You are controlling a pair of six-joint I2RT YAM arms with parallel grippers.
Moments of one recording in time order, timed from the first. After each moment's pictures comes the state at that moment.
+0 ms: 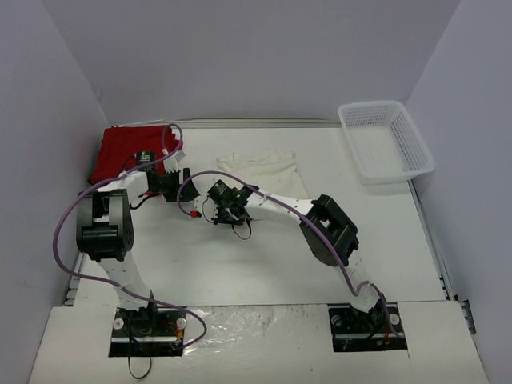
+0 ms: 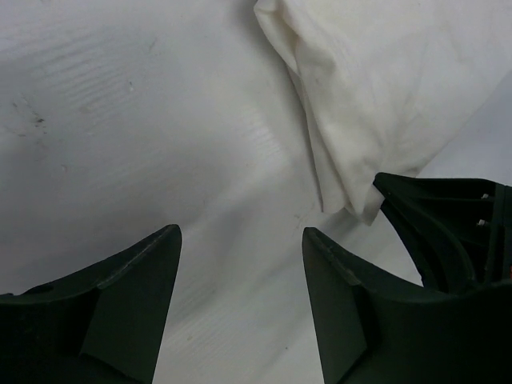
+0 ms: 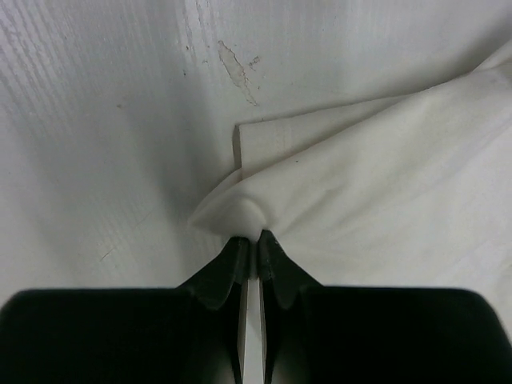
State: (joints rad) left arm 0.05 1.83 1.19 -0.42 0.75 0.04; right arm 0.94 2.17 1.62 -0.54 0.10 -0.62
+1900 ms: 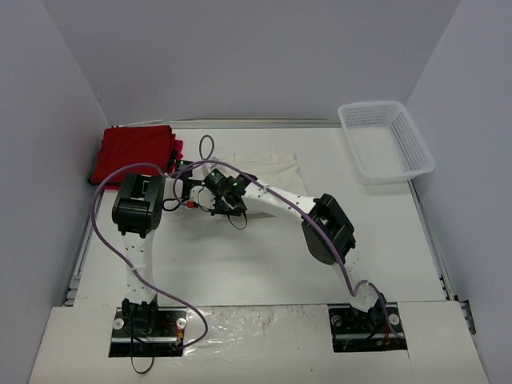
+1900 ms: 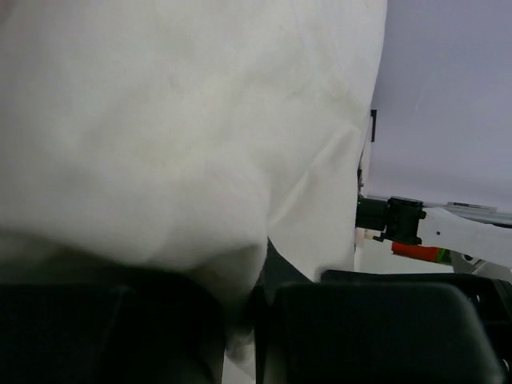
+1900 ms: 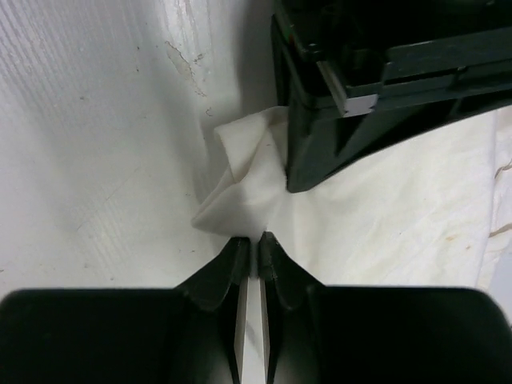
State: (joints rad) left arm -0.16 2.20 1.25 0.07 1.15 -0.47; right arm 0.92 2.21 1.83 -0.74 0.13 -0.63
